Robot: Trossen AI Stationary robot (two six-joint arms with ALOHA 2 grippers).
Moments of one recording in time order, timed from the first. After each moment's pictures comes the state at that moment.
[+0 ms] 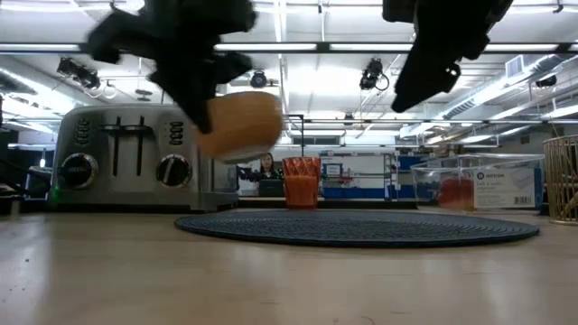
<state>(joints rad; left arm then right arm) -0.20 1.66 1.24 -0.77 -0.16 0.33 0.39 1.45 0.97 -0.48 0.34 0.62</state>
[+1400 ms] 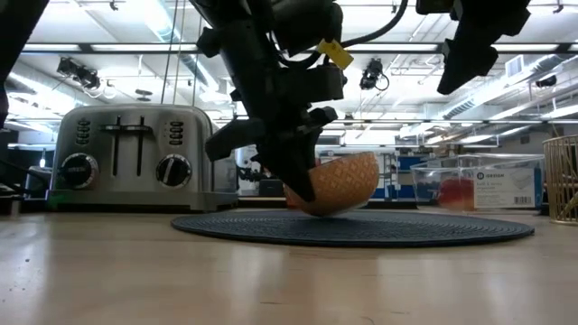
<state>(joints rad) -0.11 2.01 1.37 -0.42 -0.13 0.59 0.39 1.27 0.97 -0.72 0.26 0.70</state>
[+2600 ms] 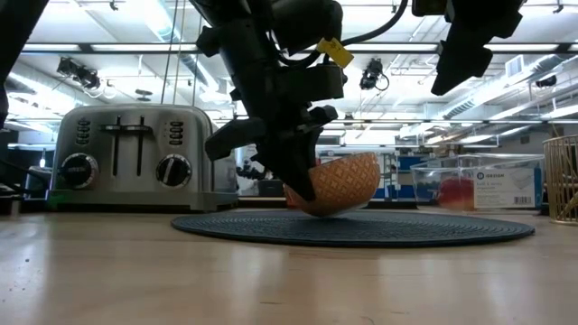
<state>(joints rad) -0.11 2.01 1.37 -0.42 -0.13 0.59 0.37 1.27 0.97 -0.71 0.26 0.70</state>
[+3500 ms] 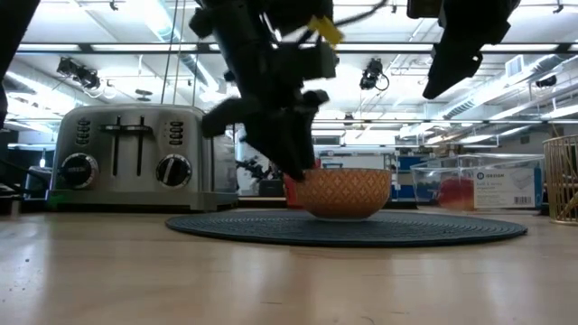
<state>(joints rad) -0.12 1.93 1.37 -0.49 -0.18 0.55 0.33 1.27 0.97 -0.72 0.30 0.60</state>
